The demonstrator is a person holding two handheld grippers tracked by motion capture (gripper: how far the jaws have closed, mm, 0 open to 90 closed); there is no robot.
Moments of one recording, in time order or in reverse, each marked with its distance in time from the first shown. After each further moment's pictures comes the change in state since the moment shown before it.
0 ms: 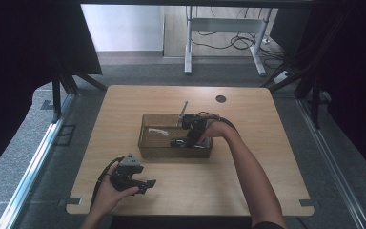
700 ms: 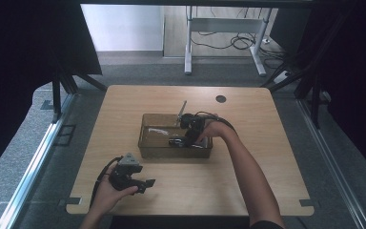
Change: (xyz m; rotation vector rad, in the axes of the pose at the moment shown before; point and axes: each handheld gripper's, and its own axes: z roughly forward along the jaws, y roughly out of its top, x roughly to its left) left arm 0.001 0.000 -0.001 -0.001 0.003 -0.004; right arm -0.003 0.004 0.004 -0.008 0.000 0.012
